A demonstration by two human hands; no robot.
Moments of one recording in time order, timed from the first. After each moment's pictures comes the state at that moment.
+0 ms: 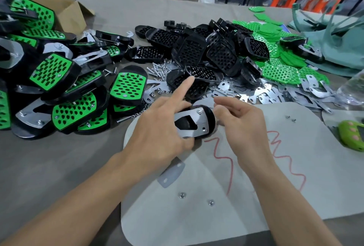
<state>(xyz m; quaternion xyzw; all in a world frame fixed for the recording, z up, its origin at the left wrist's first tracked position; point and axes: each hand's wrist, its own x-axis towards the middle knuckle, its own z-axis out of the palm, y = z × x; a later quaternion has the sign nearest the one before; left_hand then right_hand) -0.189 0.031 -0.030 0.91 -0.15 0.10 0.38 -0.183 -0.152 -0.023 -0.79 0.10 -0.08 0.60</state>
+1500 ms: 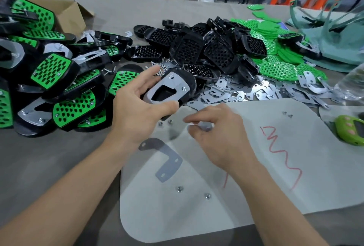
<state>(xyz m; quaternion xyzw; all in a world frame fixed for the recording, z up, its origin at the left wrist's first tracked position) -0.164 0.050 -0.030 0.75 -0.01 0.16 0.64 -0.197 -0.134 -0.027 -0.91 -0.07 -0.07 0.41</state>
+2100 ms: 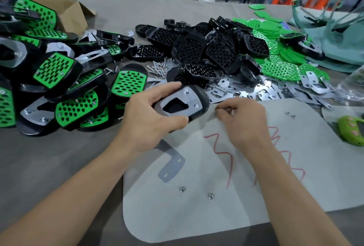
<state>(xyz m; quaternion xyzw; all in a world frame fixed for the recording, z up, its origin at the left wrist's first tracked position) -0.173 0.048 -0.033 0.79 -0.07 0.09 0.60 -0.166 -0.169 -0.029 -0.93 0.04 -0.11 0.36</state>
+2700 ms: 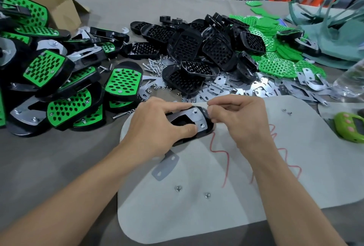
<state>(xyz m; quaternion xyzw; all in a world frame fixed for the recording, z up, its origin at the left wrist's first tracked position) -0.181 0.027 -0.034 0.92 -0.07 0.06 0.37 -0.179 -0.167 -0.021 -0.76 0.03 -0.07 0.64</state>
